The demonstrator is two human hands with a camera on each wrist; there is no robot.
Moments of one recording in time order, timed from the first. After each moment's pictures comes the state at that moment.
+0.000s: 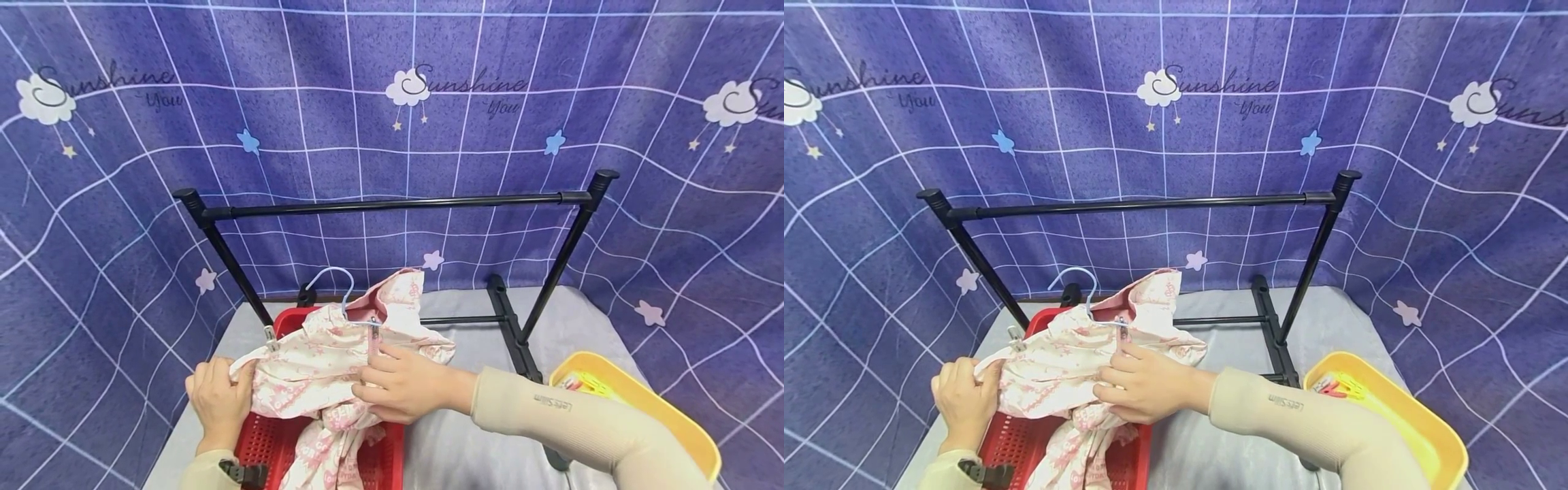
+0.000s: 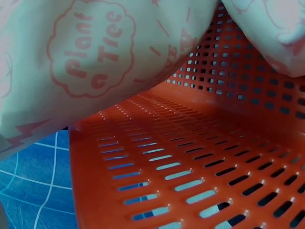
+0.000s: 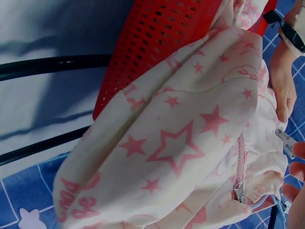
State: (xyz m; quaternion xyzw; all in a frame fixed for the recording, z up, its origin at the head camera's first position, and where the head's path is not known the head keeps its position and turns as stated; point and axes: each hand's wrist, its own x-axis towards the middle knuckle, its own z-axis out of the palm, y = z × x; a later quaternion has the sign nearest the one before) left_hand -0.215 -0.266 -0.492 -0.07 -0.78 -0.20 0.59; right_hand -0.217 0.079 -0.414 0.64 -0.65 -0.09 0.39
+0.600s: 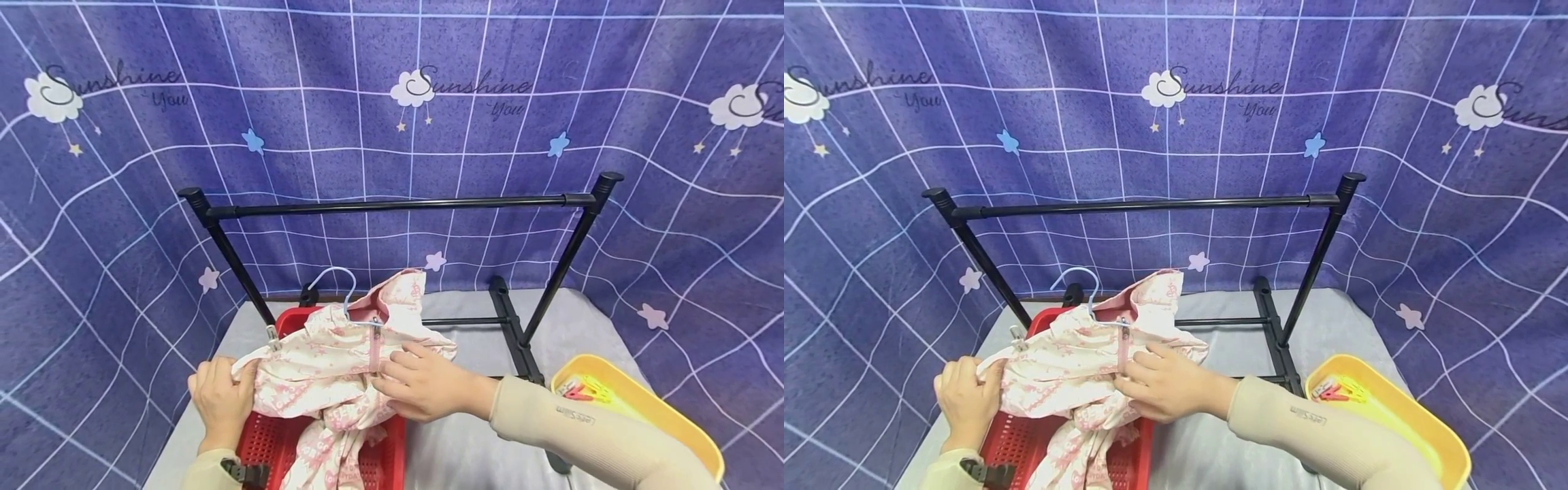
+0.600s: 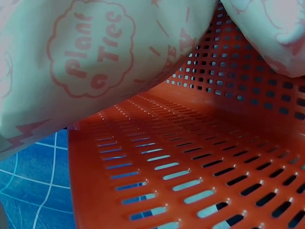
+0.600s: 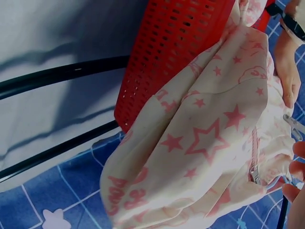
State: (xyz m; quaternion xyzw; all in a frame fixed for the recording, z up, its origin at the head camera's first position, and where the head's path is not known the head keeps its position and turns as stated) left_hand -0.213 -0.266 -0.493 -0.06 -0.78 -0.20 0.59; right_hand -0.216 0.105 -0.421 0.62 -0.67 -0.07 0.39
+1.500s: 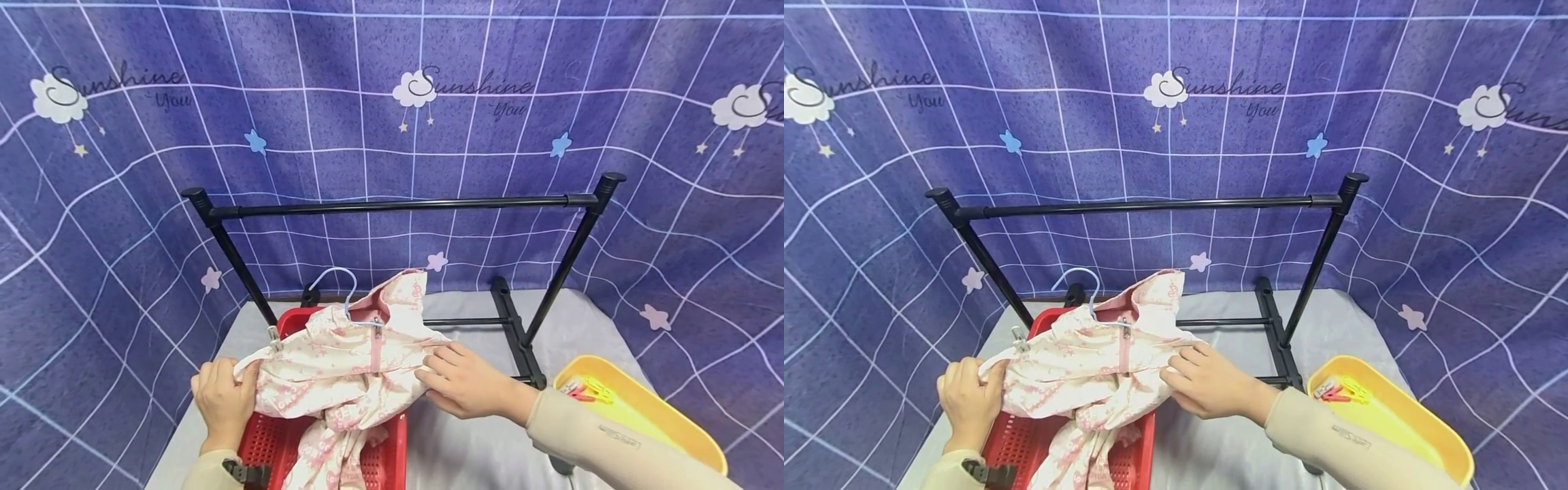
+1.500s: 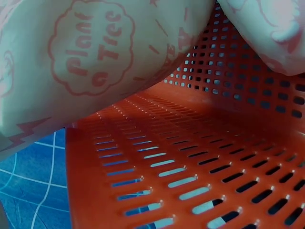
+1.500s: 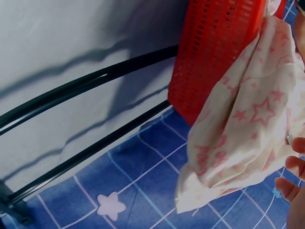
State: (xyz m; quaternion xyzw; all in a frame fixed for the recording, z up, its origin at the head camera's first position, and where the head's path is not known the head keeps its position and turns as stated) left_hand -0.212 -0.266 -0.494 -0.07 -0.77 -0.20 0.60; right_hand -0.216 0.158 -0.441 0.58 -0.73 -0.02 0.37
